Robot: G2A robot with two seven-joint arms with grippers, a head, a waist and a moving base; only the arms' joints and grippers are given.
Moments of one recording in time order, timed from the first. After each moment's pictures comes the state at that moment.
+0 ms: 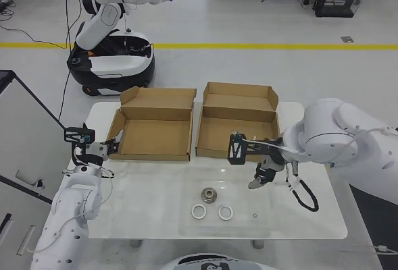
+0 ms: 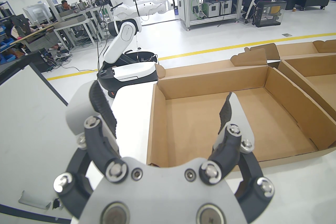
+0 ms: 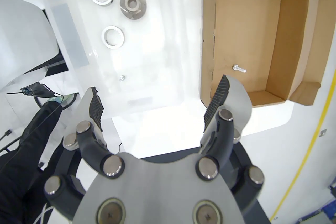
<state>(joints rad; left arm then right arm) 1.73 -1.15 -1.60 -1.80 1.33 0.00 0.00 -0.59 -0.65 0.61 -2.09 -0.21 -0.38 1.44</state>
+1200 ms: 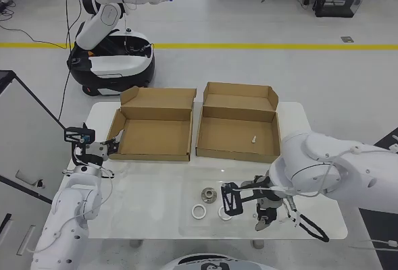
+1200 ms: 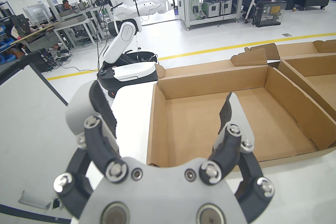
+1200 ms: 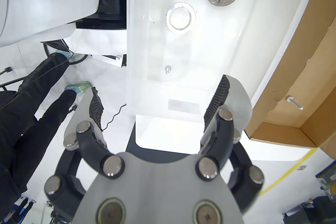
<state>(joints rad) 1.73 -1.15 -1.60 -1.80 1.33 0.00 0.00 -0.36 -0.61 0.17 -2.17 -0.16 -0.42 1.39</state>
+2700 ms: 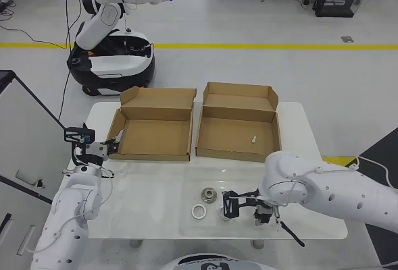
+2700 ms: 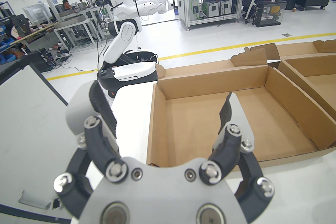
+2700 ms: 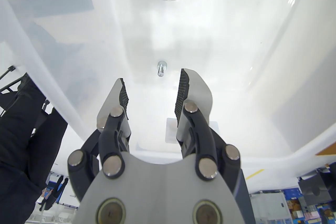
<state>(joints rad) 1.73 -1.15 -1.60 -1.80 1.33 0.00 0.00 -0.60 -0.71 0.17 -2.04 -0.43 -0.33 1.49</state>
